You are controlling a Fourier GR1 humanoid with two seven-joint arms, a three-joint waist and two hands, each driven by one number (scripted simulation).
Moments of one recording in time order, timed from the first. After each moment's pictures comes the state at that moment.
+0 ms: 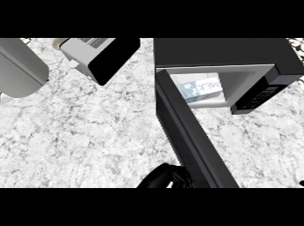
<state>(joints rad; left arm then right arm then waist) -0.20 0.02 -0.91 -1.19 0.02 0.17 -0.12 -0.07 -0.55 -0.34 -0.61 -0.14 0.36 -0.94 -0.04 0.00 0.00</state>
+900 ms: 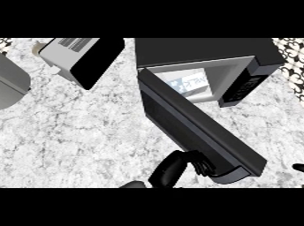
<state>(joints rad) -0.47 0.02 -1.09 -1.11 0.29 0.43 -0.18 -0.10 -0.55 -0.24 -0.82 -0.24 0.41 -0.86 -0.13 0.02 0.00</state>
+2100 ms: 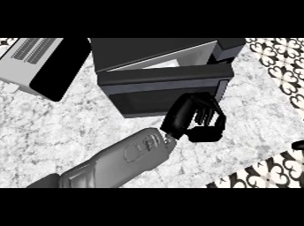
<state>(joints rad) -0.91 0.00 -0.96 -0.96 0.51 0.61 -0.21 -0.23 -0.59 -0.14 -1.05 -0.37 0.48 -0.67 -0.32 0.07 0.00</state>
